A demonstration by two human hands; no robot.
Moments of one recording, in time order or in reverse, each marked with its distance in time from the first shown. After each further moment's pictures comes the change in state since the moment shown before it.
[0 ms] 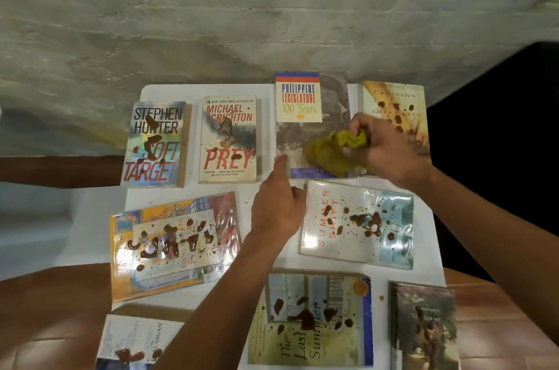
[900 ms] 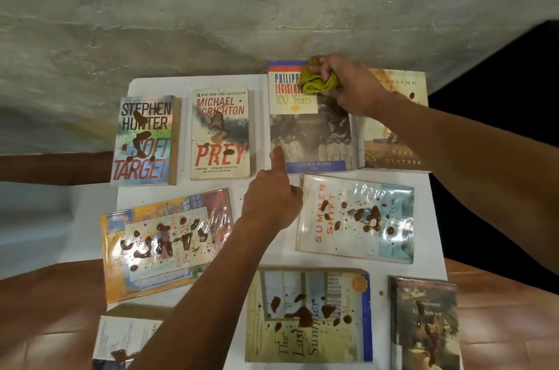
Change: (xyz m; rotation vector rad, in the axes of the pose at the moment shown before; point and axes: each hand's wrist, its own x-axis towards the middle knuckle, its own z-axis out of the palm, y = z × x) left_hand 0.013 0.000 -0.003 0.259 -0.165 0.016; right_hand 0.121 0.019 -0.020 -0.439 0.055 -0.166
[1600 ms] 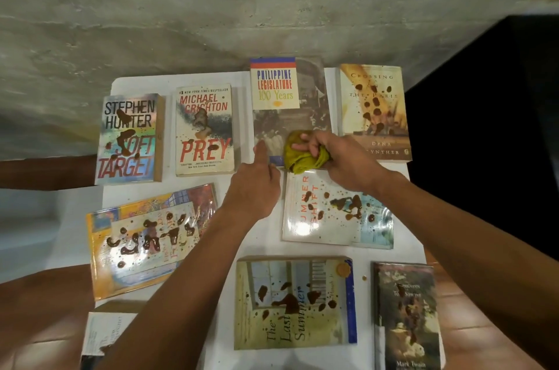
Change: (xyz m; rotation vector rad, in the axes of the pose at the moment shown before) left_hand -0.002 0.001 -0.005 -0.013 0.004 0.025; right_hand -0.136 -0.016 0.045 0.228 -0.151 -0.007
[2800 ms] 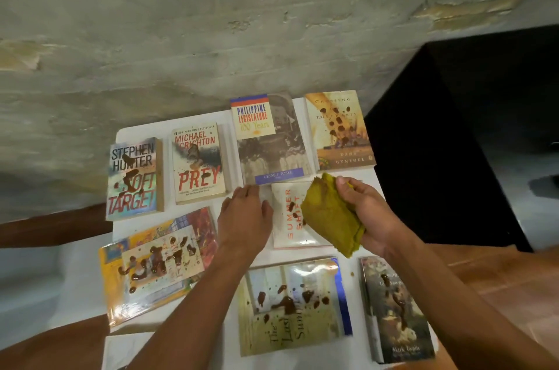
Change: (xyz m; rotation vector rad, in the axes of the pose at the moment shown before) left_hand -0.050 0.008 0.005 0.274 0.164 0.102; right_hand -0.117 -0.069 0.002 1.235 0.440 0.591
